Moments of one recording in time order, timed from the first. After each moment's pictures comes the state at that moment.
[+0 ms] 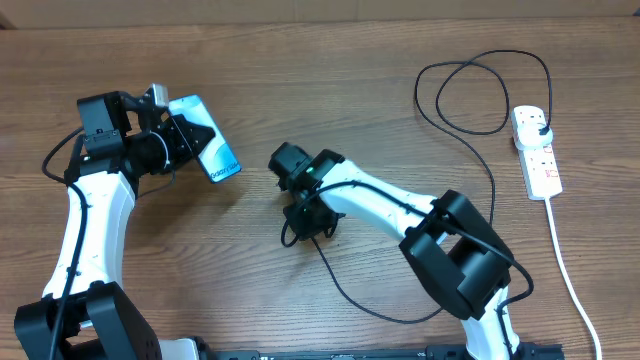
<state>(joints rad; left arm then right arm) 0.24 1.55 1.10 -0.46 0.77 -0.38 0.79 2.11 1.50 -0.91 -0.20 0.28</state>
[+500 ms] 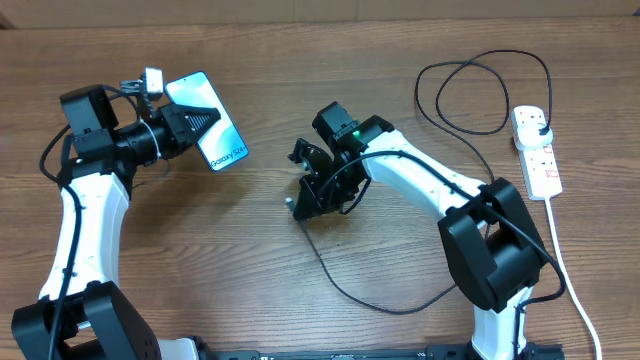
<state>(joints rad) 0.27 1.55 1.10 -0.32 1.05 -0.43 0.61 2.04 1.50 -0.91 -0.79 0.07</state>
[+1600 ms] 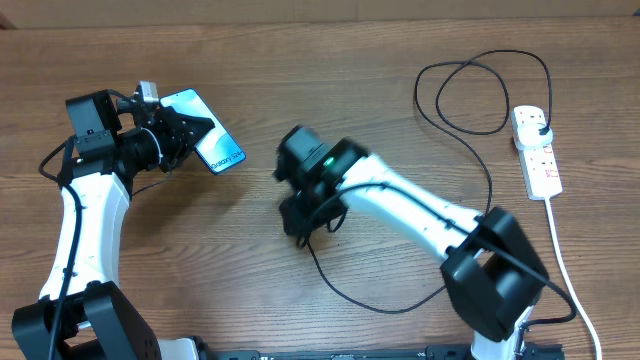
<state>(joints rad) 0.27 1.55 1.10 -0.42 0.85 -0.60 0.83 1.95 1.50 -0.94 -0.25 0.23</state>
